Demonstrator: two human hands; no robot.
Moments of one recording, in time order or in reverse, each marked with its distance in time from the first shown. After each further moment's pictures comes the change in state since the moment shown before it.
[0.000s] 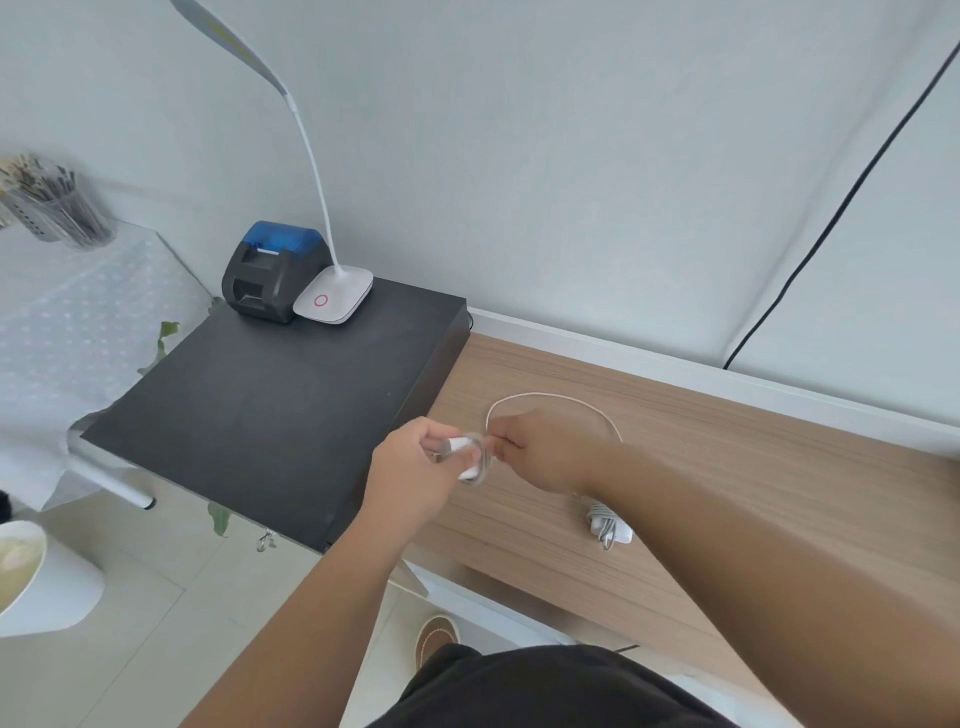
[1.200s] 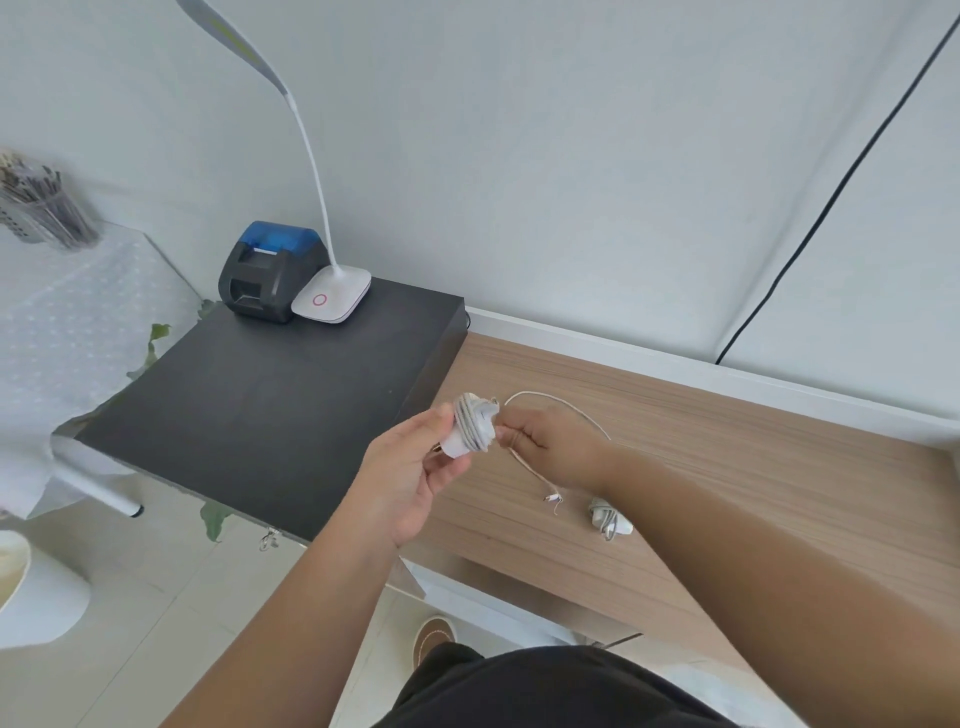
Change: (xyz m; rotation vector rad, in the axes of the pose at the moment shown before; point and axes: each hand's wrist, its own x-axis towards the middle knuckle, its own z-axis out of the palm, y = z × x) left_hand -0.012 0.011 -0.019 -0.921 -0.251 -0.247; right_hand -0.005 0.004 0.017 0.224 0.177 -0.014
